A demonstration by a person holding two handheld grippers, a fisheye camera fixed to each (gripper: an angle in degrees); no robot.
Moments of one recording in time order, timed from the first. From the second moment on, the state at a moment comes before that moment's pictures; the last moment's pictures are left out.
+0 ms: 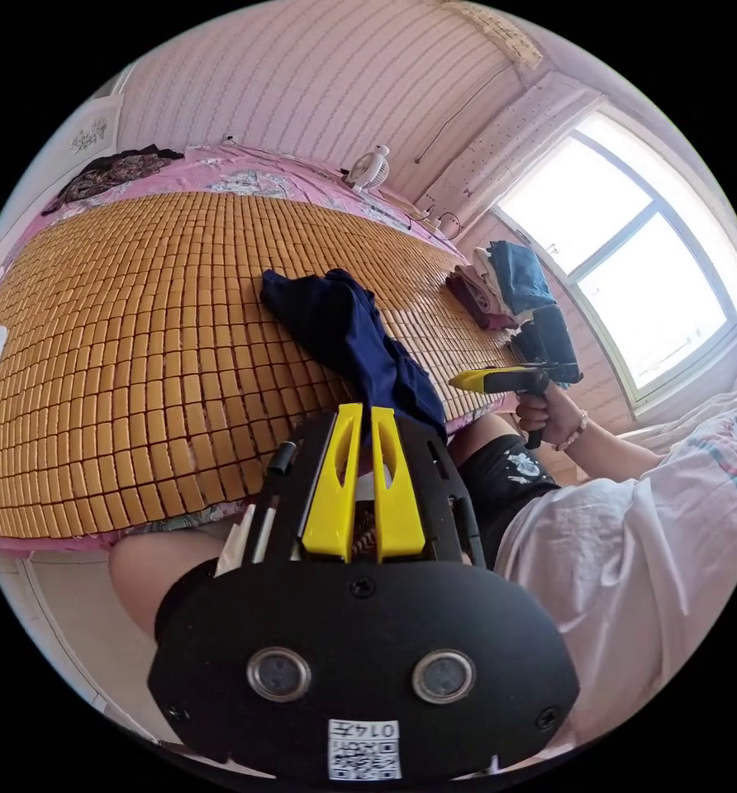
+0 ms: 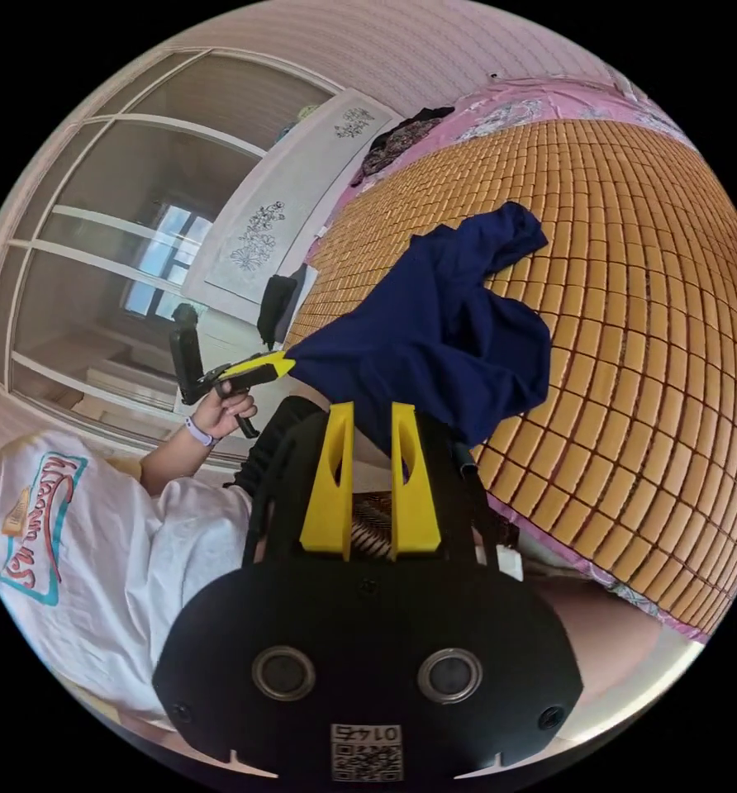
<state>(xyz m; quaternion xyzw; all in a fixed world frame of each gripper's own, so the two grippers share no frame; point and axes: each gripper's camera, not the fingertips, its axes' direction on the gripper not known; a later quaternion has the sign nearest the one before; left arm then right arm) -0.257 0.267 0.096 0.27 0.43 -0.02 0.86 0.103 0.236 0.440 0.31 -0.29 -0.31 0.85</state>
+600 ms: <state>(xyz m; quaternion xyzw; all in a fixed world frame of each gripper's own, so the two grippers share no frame) -0.292 0.314 0.061 0.32 0.41 -0.01 0.85 0.116 0.217 0.404 0.39 -0.21 -0.19 0.88</state>
